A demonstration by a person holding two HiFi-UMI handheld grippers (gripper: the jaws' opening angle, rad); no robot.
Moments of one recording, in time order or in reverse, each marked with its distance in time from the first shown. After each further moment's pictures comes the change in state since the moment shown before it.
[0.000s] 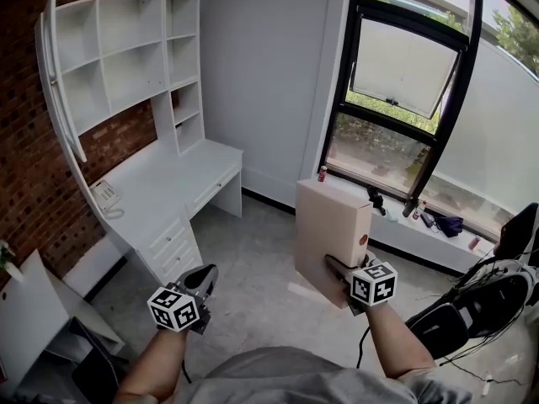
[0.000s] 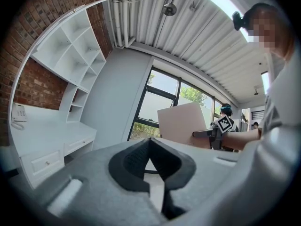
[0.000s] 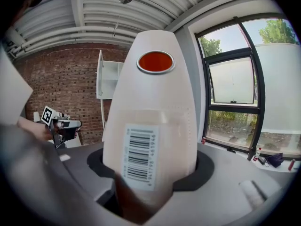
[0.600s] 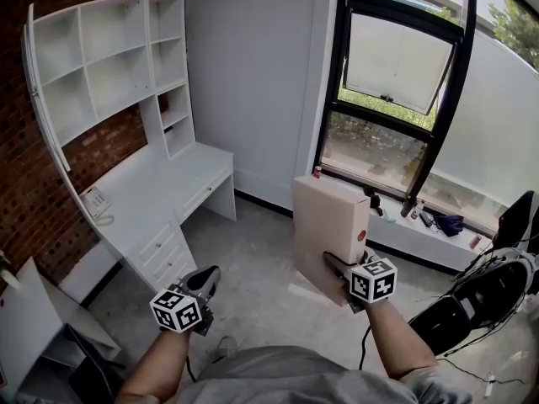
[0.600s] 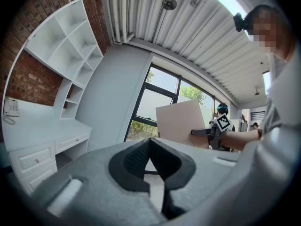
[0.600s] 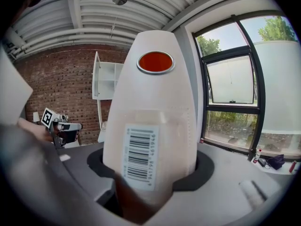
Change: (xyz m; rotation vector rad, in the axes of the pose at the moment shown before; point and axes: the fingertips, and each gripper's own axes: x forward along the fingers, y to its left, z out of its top) left arm 0.073 -0.025 -0.011 -0.012 0.014 -0.017; right arm 0.006 -0.067 0.006 0.003 -0.006 0.003
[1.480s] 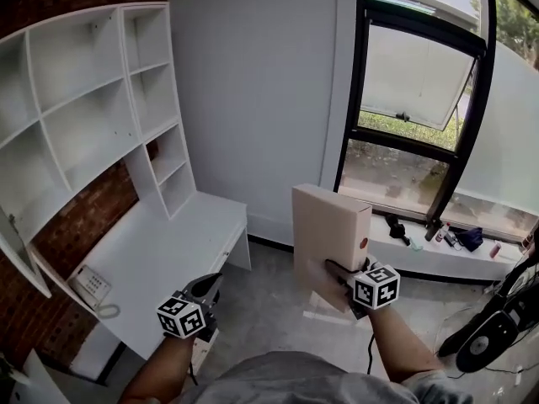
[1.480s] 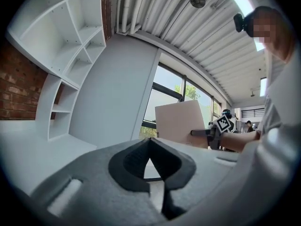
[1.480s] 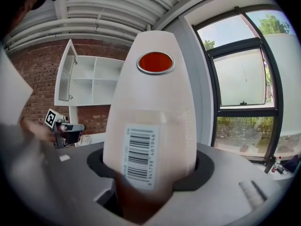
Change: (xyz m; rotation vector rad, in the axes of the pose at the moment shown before) left arm 0.179 0.349 0.143 0.056 0.024 -0.127; right arm 0.357 -0.022 0.135 0.043 -0.076 -0.072
